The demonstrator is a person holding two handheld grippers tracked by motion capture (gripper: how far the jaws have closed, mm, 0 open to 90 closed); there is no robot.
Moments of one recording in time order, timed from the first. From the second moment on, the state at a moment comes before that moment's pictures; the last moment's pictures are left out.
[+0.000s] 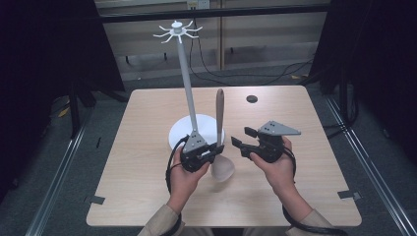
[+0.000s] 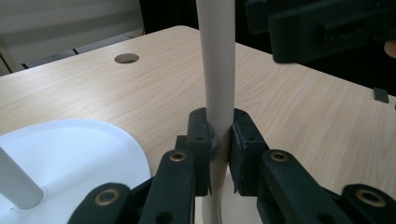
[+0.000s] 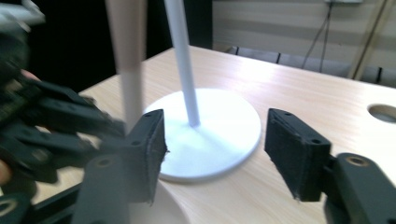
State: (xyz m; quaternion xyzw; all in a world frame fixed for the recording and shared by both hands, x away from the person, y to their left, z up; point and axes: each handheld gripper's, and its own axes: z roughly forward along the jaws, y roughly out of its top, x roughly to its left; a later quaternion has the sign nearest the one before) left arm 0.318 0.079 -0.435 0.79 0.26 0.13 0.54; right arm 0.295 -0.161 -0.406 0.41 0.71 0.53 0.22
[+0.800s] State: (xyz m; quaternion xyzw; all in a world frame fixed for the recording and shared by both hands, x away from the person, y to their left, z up) left arm 0.323 0.092 -0.422 0.78 0.27 0.12 0.55; right arm 0.283 -0.191 -0.452 0.44 0.72 0.49 0.22
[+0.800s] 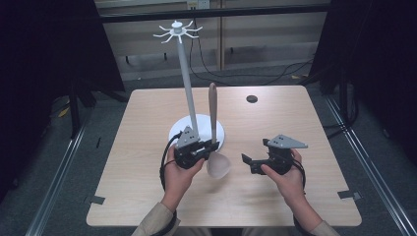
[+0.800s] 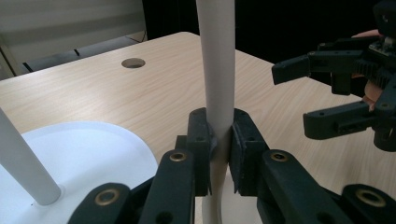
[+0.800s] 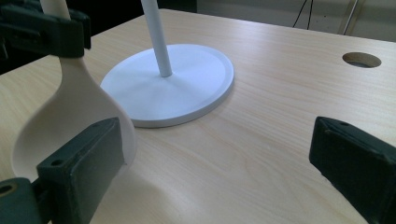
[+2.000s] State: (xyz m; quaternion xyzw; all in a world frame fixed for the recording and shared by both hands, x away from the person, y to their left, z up) left arm 0.346 0.093 -0.372 0.77 0.26 0.14 0.56; right arm 0.278 -0.194 -0.460 0.44 0.73 0.47 0.21
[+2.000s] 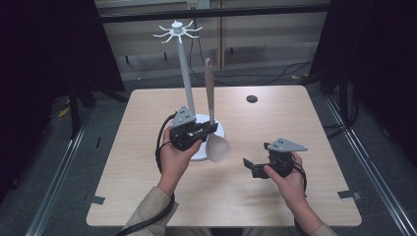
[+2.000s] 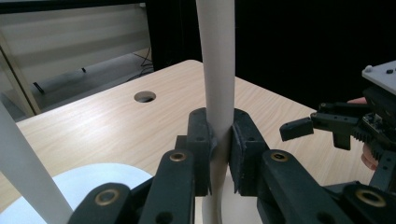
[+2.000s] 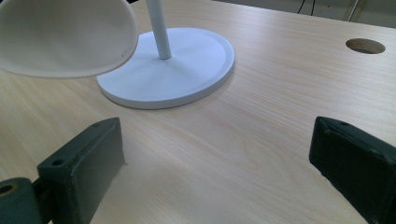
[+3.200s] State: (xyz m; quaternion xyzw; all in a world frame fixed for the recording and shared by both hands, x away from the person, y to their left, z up) left arm 0.375 0.095 -0.337 0.75 0.28 0.15 0.58; right arm 0.278 -0.199 -0.457 0.44 0.73 0.48 0.21
